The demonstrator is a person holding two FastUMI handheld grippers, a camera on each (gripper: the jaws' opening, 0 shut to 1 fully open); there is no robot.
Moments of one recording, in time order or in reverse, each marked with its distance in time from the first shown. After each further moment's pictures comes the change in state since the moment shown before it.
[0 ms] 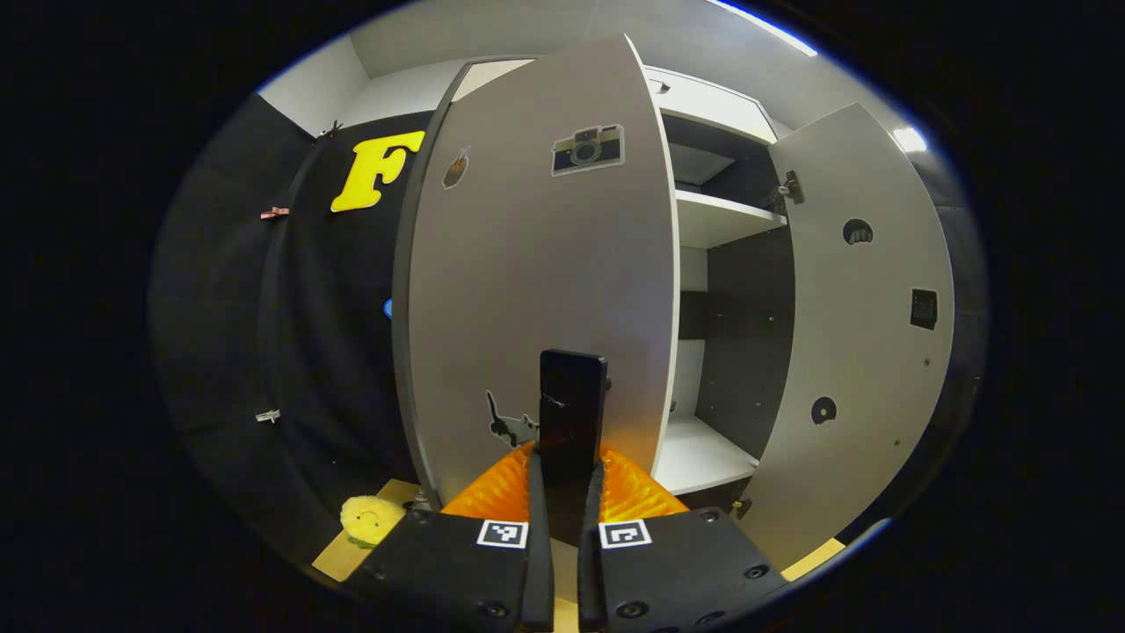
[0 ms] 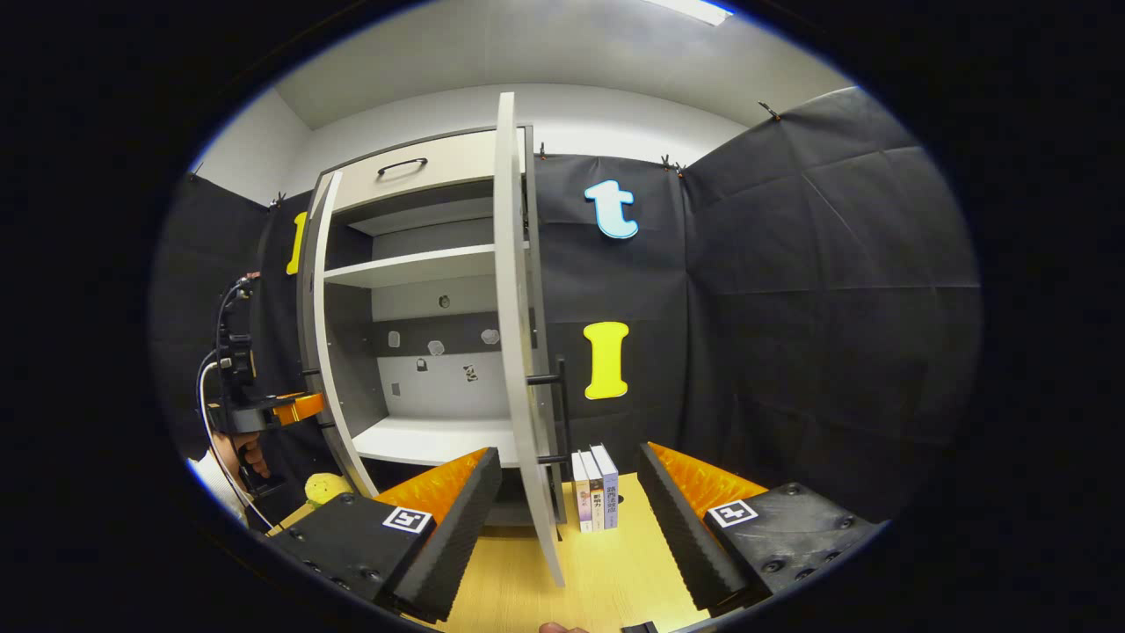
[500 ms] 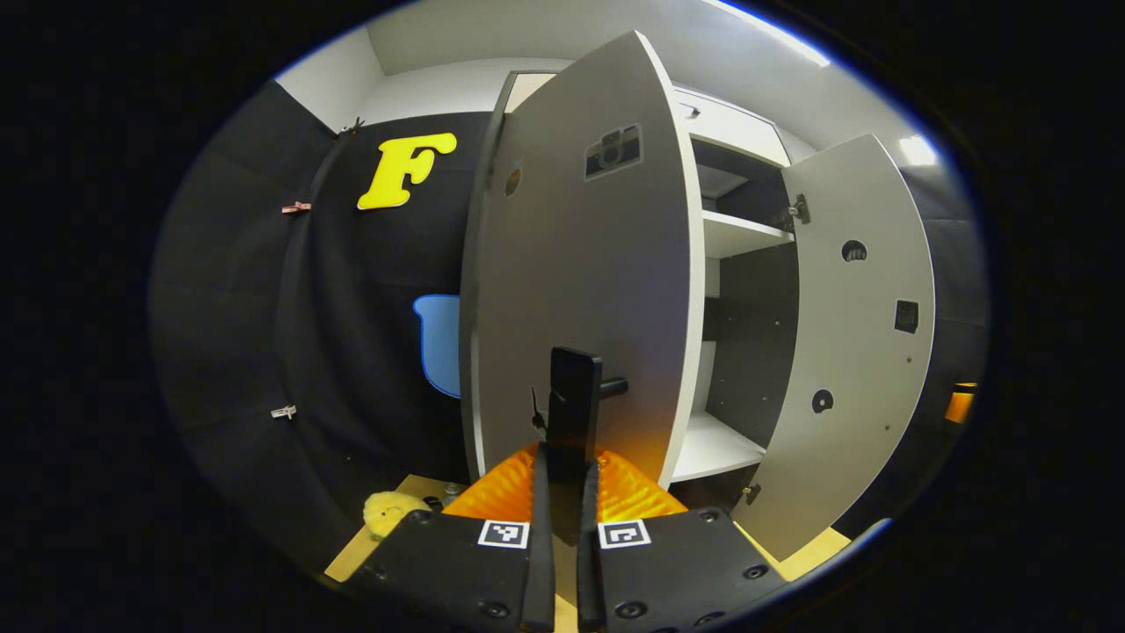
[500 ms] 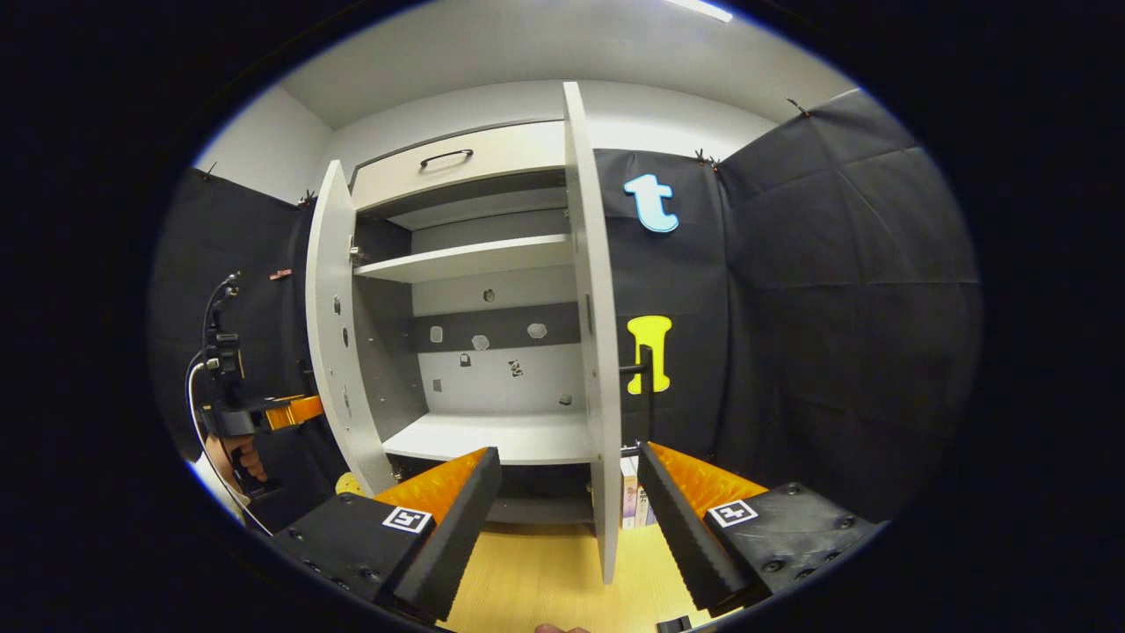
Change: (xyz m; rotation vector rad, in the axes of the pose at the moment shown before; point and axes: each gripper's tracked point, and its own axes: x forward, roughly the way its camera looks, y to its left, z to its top) left arm -0.049 0.062 -0.002 -0.021 -0.014 0.009; right arm -0.004 0.040 -0.008 0.001 0.026 0.106
